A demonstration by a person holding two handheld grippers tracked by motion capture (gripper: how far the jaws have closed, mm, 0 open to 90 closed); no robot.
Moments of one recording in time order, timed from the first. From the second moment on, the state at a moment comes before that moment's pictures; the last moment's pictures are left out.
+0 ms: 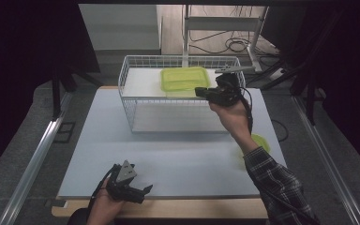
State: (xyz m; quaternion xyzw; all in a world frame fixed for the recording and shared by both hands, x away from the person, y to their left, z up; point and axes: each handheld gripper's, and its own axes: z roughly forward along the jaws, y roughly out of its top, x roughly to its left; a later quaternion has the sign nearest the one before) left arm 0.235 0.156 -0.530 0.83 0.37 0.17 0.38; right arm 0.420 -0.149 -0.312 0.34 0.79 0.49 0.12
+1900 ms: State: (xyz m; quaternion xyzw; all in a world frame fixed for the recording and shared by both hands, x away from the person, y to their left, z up) left arm 0.235 0.155 -0.532 0.84 0.36 0.17 0.37; right arm 0.466 -0.179 -0.308 0.40 0.75 0.50 0.16
